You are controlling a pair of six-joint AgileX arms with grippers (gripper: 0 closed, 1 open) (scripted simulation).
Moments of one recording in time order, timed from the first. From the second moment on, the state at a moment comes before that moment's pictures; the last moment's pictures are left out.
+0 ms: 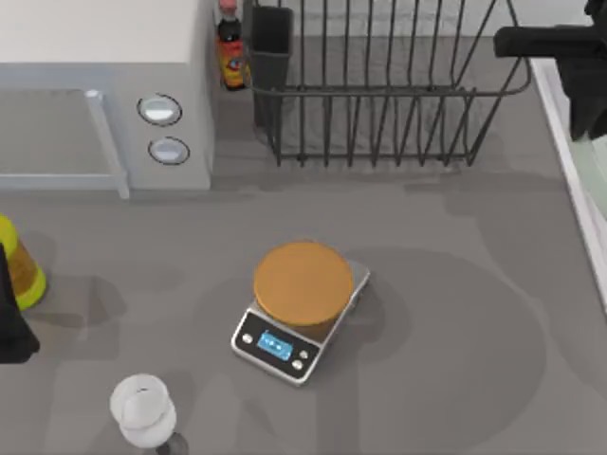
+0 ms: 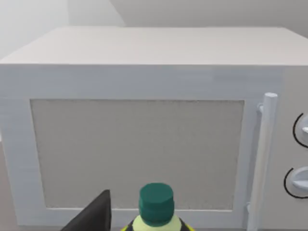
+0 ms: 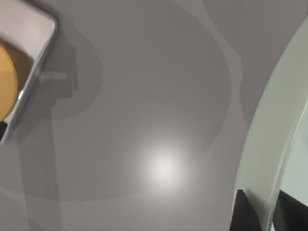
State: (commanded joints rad) left arm 0.00 0.00 0.00 0.00 0.00 0.00; right arm 0.38 1.84 2.06 -1.69 0.00 0.40
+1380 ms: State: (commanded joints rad) left arm 0.00 0.00 0.00 0.00 0.00 0.00; right arm -0.08 2.71 2.90 -1.76 0.01 -0.06
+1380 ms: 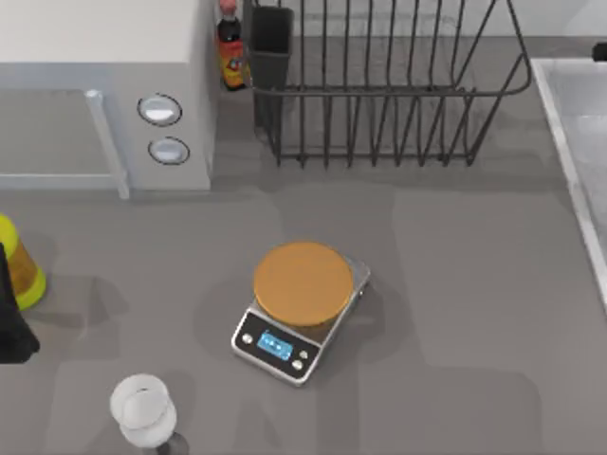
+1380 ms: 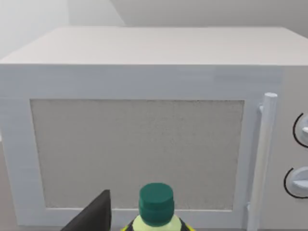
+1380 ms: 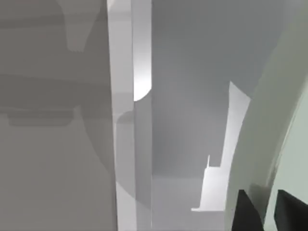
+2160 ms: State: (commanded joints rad) left arm 0.00 0.00 0.00 0.00 0.00 0.00; right arm -0.08 2.71 2.90 -1.76 0.01 -0.06
